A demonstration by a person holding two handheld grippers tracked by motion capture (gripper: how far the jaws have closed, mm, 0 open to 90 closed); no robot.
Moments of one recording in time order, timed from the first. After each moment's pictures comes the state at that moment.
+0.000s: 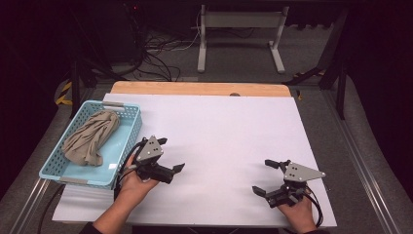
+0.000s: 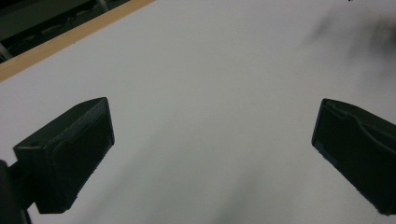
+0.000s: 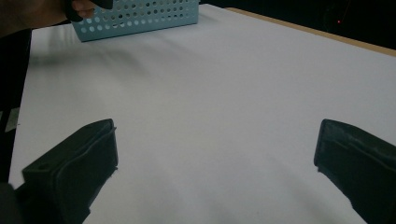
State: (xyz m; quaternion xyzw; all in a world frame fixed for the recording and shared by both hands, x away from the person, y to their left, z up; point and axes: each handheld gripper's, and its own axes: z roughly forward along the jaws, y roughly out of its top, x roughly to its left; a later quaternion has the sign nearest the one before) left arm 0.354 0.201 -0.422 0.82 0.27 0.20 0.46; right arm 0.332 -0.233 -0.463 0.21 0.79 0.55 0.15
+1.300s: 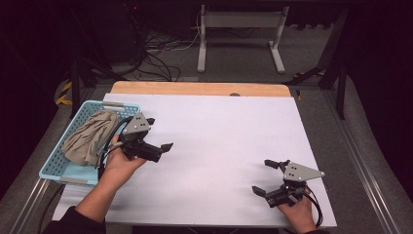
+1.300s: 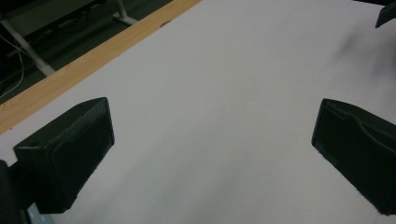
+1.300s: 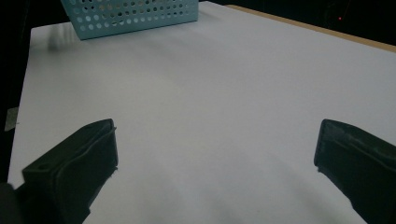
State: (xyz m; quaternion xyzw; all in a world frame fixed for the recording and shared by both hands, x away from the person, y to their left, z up) left arm 0.382 0.230 -0.366 0.82 0.28 0.21 0.44; right arm 0.333 -0.232 -0.464 0.21 0.80 0.55 0.15
